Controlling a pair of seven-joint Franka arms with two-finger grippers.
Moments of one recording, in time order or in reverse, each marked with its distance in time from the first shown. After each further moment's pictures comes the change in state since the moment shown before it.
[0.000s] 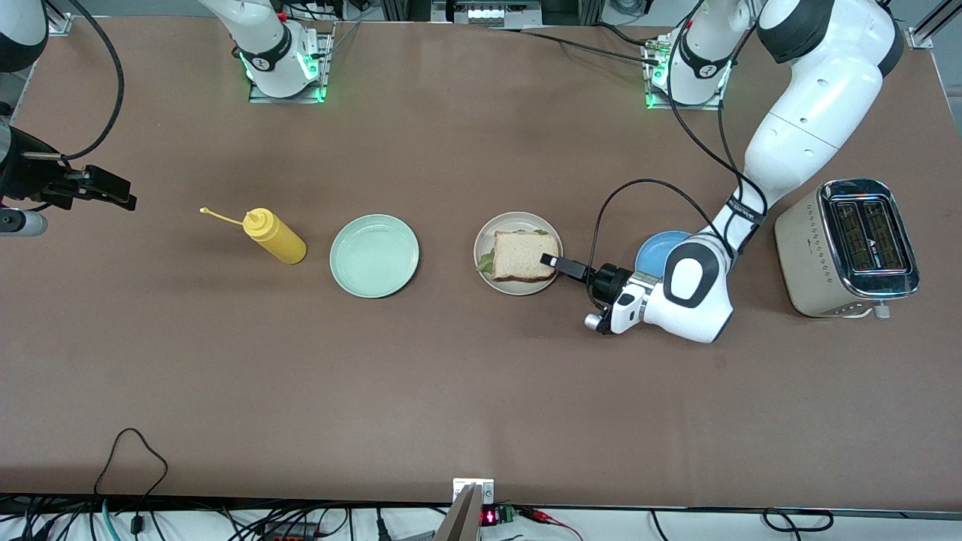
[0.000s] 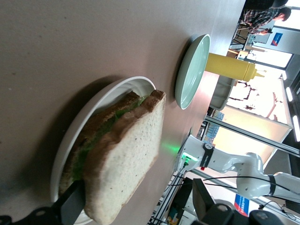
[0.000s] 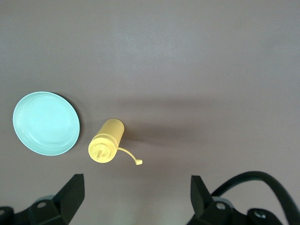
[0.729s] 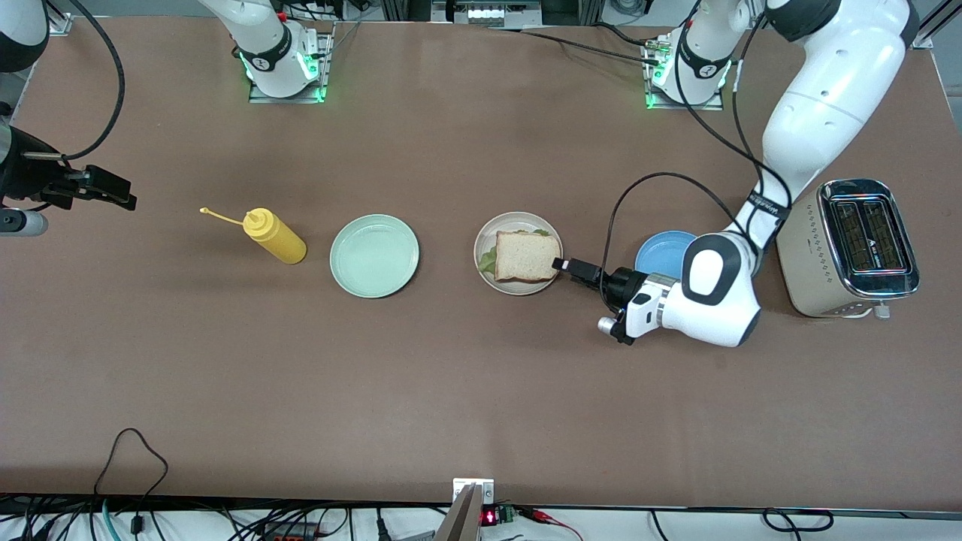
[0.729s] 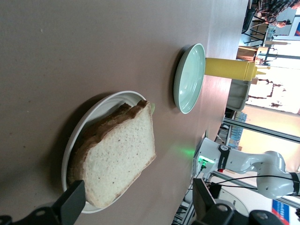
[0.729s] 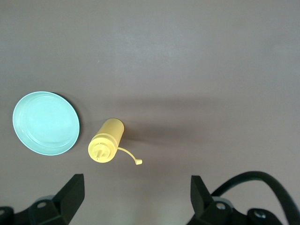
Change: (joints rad) left arm 0.010 -0.115 0.000 0.020 0.074 -0.003 0.000; right arm 0.000 0.000 0.000 0.000 0.000 -0.001 0.000
